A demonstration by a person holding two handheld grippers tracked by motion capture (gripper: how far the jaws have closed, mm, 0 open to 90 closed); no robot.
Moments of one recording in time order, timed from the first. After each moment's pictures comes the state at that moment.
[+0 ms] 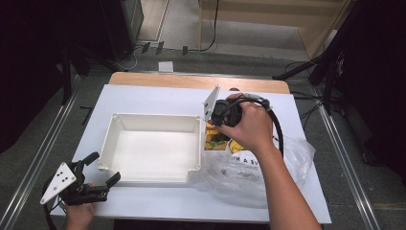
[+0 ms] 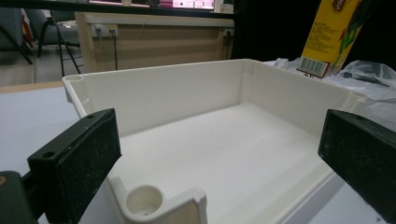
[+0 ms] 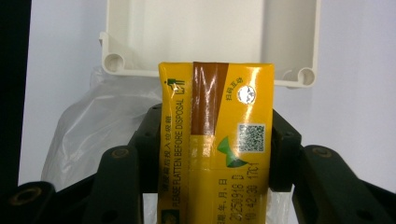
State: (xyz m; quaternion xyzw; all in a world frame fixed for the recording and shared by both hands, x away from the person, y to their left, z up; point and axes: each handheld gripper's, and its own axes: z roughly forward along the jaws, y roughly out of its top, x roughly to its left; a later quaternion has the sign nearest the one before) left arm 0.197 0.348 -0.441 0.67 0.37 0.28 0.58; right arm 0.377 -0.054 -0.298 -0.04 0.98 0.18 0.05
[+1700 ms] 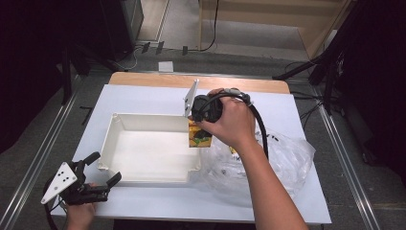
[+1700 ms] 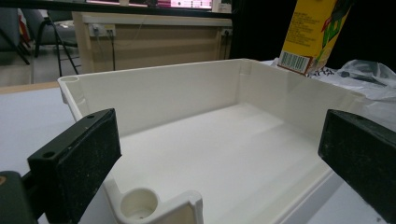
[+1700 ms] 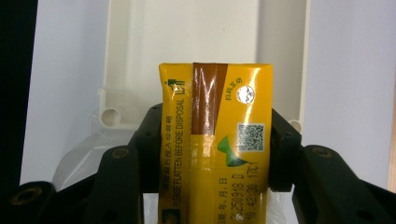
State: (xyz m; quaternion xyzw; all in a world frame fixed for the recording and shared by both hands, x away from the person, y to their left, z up) left arm 0.198 0.346 -0.441 0.67 0.37 0.28 0.58; right arm 0.379 -0.010 -0.287 -0.04 0.98 0.18 0.05
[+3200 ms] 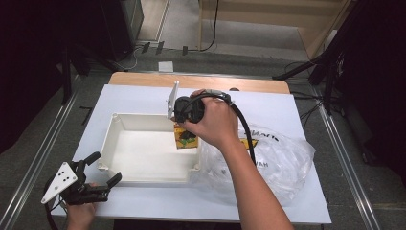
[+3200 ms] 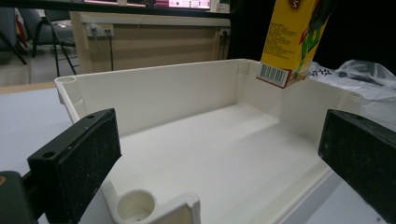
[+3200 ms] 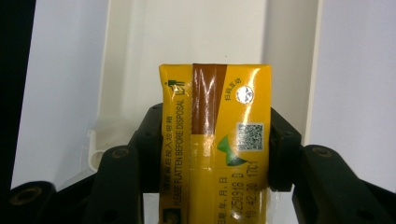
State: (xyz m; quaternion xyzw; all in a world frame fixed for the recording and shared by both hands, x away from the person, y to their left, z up) left arm 0.198 0.345 -0.440 0.67 0.37 0.27 0.58; right arm 0.382 0.030 -0.296 -0.05 0.98 0.18 0.04
